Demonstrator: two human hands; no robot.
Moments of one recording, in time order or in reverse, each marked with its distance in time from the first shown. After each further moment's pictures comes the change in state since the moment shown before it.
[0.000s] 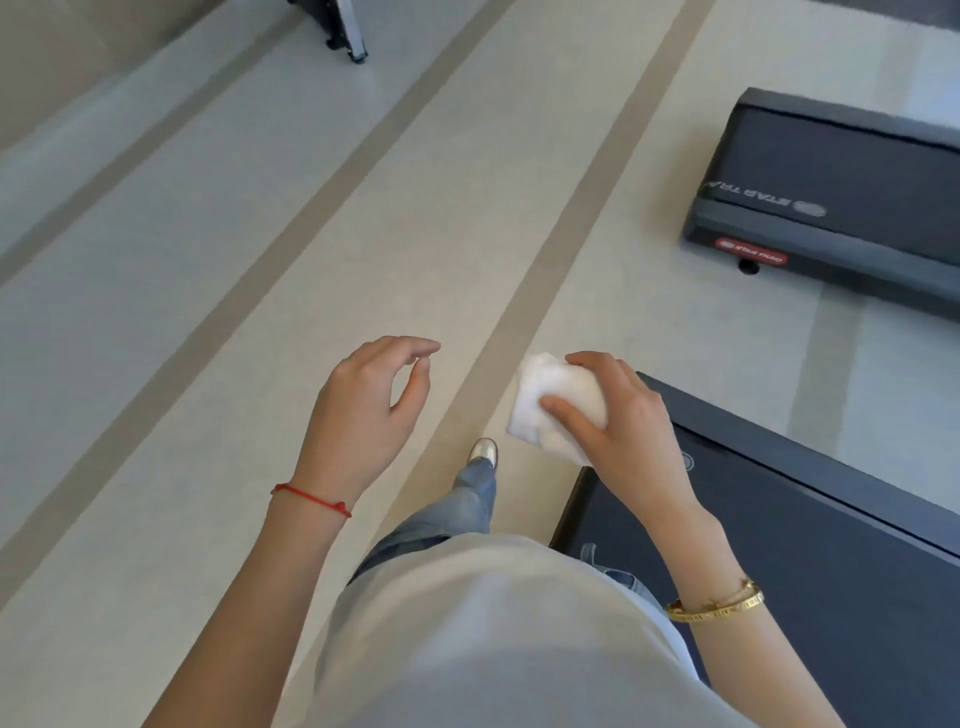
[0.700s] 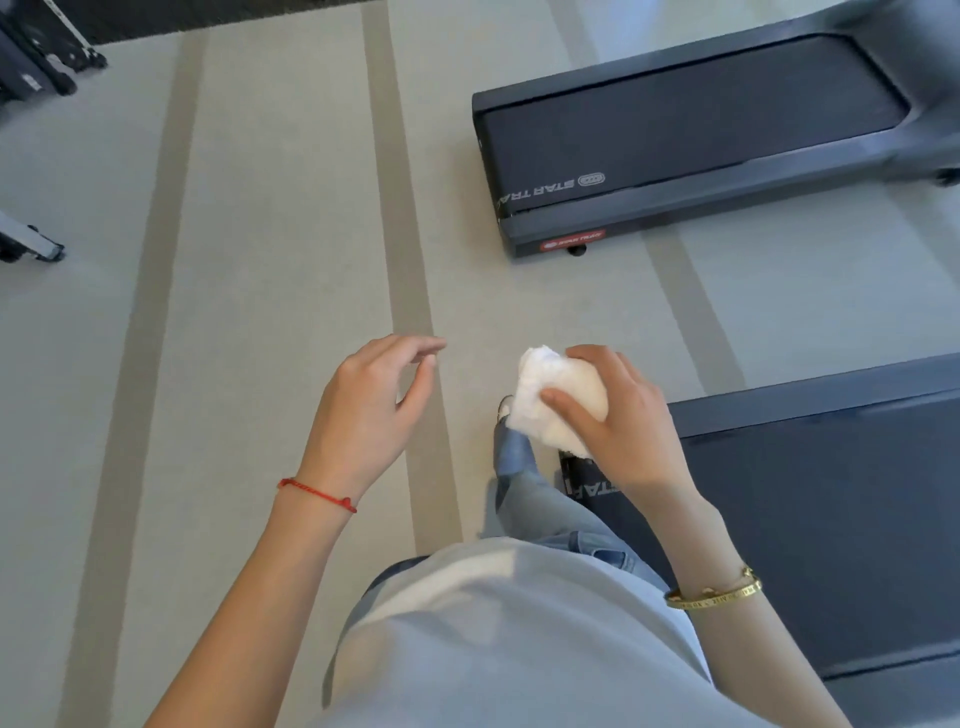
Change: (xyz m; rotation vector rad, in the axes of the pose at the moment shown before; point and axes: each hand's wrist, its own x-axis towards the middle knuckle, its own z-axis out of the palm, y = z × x) left_hand 0.422 0.063 0.134 -0.101 -0.420 0.537; right_hand 0.269 0.081 -0.072 0.034 0.411 0.513
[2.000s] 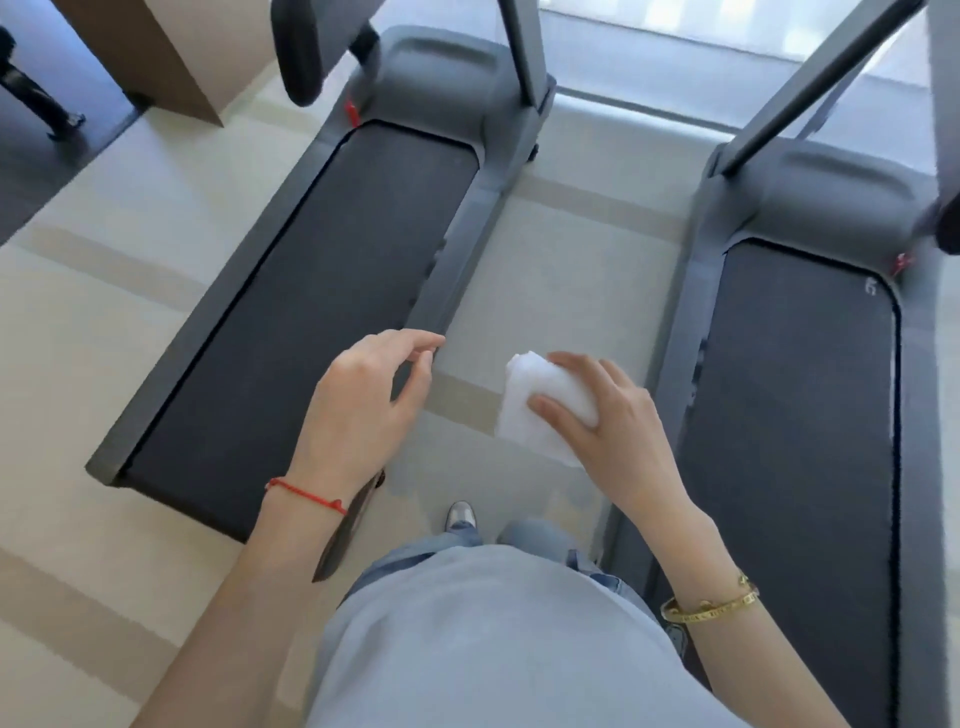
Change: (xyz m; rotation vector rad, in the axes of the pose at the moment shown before) left_hand 0.746 0.268 0.314 -0.140 -0.610 0.796; right_hand 0.496 0.216 -0.291 -0.002 0.744 0.662
